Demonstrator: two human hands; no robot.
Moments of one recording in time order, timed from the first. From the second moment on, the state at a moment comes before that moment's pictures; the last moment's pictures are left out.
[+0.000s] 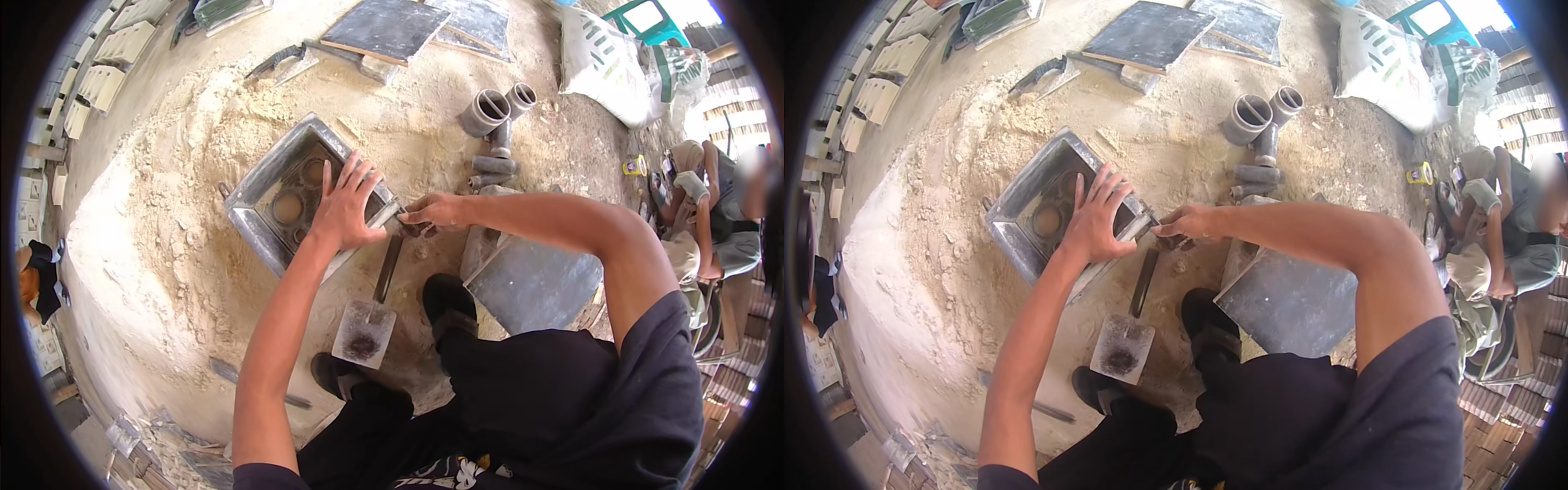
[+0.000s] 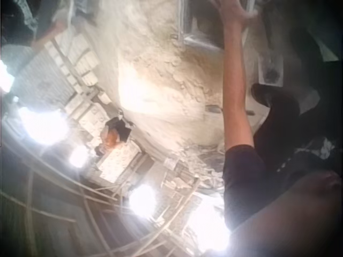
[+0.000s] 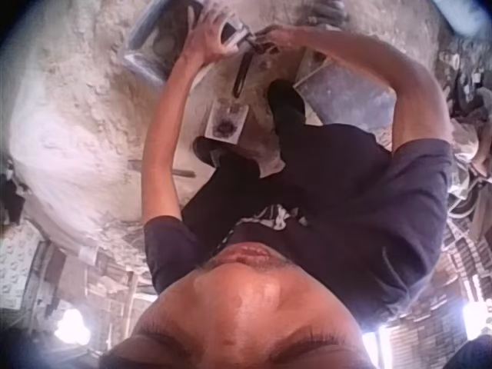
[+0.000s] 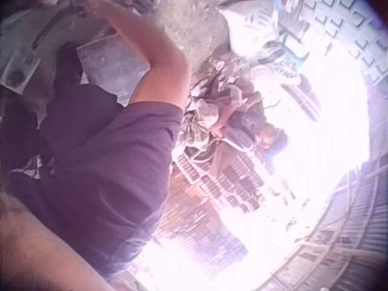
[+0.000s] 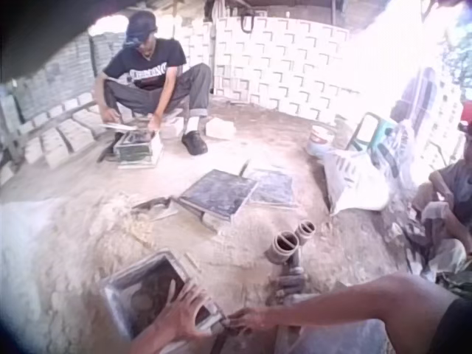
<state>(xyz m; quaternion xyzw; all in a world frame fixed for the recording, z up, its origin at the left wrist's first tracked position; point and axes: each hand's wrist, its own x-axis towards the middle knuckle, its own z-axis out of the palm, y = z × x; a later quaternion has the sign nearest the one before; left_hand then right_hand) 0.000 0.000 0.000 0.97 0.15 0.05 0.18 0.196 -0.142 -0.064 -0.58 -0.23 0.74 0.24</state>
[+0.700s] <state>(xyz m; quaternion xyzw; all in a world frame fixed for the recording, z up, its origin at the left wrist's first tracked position) 0.006 -0.003 -0.004 0.97 0.14 0.06 0.19 0.176 -0.154 -0.082 -0.62 -0.20 0.67 0.37</state>
